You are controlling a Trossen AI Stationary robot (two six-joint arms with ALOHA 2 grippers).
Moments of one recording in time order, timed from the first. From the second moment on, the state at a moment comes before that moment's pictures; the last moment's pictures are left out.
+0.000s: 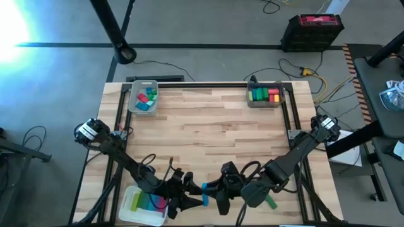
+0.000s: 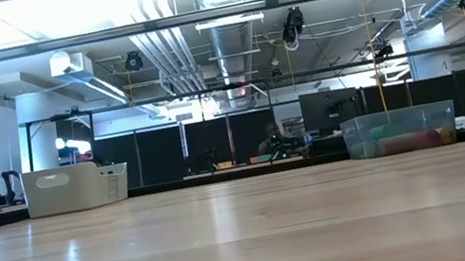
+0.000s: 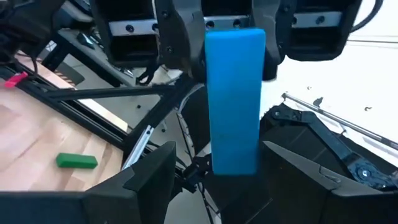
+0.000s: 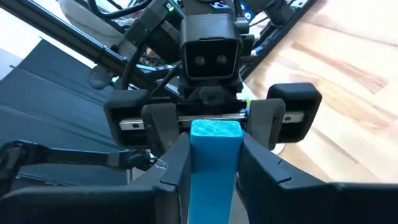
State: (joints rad) left arm -0.68 1.77 0.92 1.05 -0.46 -0.72; right arm 0.64 1.77 1.61 -0.24 0.57 1.13
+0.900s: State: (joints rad) left arm -0.65 1.73 0.93 1.02 -0.45 -0.72; right arm 0.60 1.77 1.61 -0.25 0.61 1.08
